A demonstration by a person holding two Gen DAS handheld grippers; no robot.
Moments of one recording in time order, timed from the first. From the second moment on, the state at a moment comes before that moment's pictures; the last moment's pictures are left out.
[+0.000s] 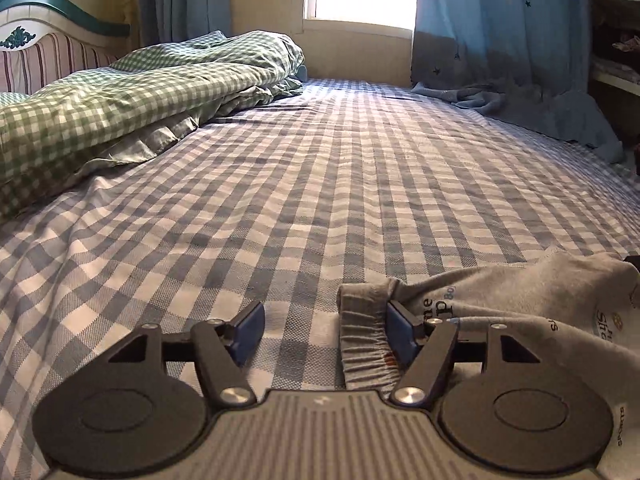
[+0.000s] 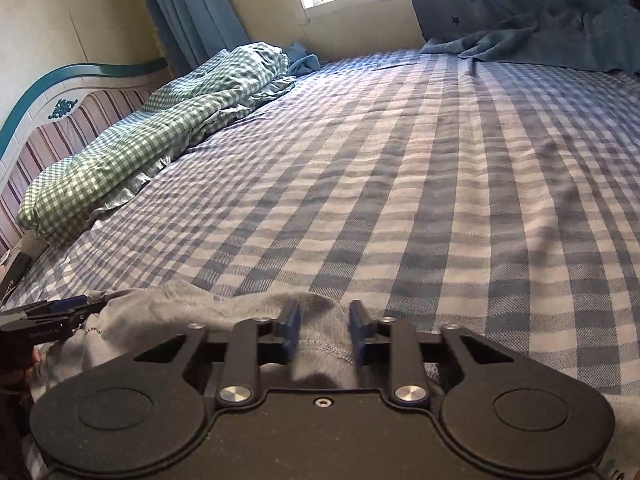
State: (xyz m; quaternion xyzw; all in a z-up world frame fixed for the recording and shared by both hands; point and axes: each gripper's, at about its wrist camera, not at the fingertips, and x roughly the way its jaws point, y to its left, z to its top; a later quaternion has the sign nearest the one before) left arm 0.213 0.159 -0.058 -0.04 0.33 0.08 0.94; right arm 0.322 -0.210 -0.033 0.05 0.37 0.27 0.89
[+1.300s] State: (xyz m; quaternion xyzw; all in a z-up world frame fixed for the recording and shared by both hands) left arm 0.211 0.161 -0.051 -0.04 0.33 0.12 0.94; right arm 0.332 -0.198 -0.023 0.00 0.33 0.22 0.92
